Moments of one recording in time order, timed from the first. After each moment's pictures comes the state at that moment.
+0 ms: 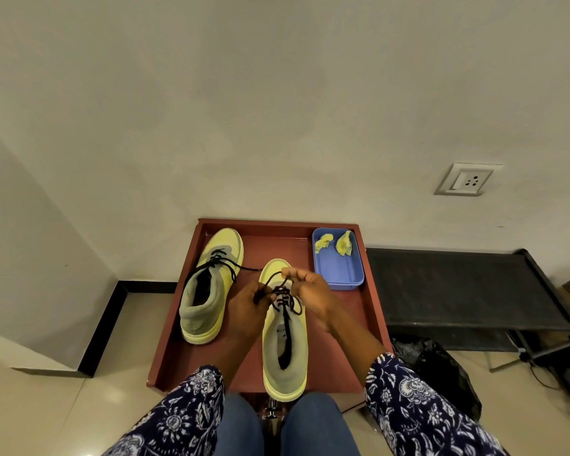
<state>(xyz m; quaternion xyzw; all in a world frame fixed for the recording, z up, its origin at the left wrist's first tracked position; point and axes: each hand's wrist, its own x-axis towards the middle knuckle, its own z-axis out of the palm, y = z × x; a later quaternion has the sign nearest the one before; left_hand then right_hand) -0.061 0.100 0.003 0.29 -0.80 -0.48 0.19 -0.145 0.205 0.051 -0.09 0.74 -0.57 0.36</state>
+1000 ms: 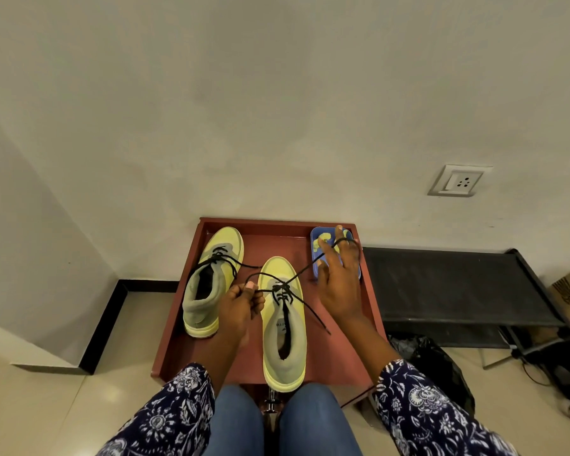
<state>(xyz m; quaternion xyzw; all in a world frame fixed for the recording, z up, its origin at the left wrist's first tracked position) -0.043 0.100 0.021 0.38 -0.47 -0.78 0.18 -0.144 0.239 0.058 -0.27 0.87 -0.40 -0.09</state>
